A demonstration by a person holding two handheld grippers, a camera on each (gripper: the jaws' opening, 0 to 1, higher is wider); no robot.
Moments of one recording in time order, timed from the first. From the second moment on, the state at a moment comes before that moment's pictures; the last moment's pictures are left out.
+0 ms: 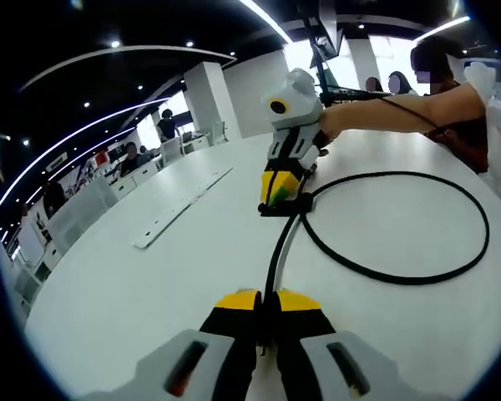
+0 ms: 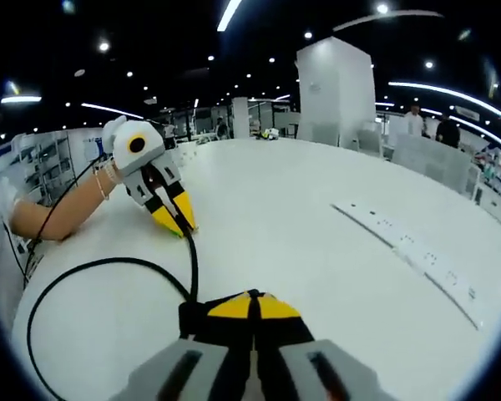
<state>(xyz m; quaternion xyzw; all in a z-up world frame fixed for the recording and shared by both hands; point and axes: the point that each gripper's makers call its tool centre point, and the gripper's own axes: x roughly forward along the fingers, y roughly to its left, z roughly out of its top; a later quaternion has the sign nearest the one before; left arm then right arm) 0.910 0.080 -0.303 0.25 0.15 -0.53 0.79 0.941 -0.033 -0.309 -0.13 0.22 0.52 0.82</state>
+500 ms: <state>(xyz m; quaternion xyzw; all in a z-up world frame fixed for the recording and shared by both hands) 0.905 0.067 -0.287 0.25 0.12 -0.55 0.79 0.938 -0.027 -0.285 -0.17 0.16 0.49 0.84</state>
